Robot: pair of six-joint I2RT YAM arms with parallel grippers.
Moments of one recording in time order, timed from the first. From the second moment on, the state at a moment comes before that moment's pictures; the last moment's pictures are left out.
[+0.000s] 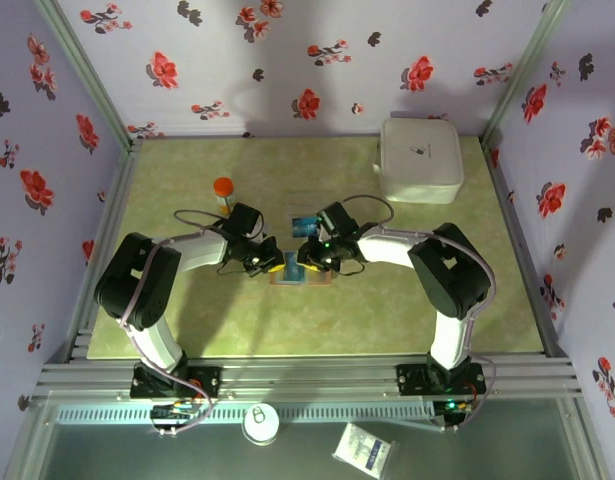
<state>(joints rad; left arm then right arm) -0.51 1.74 0.89 -0.24 0.49 -0.82 0.68 1.85 1.03 -0.17 -0.45 0.89</state>
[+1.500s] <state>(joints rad) -0.51 1.74 0.90 -0.26 0.49 -0.82 0.66 1.84 0.92 0.03 -0.51 0.96</state>
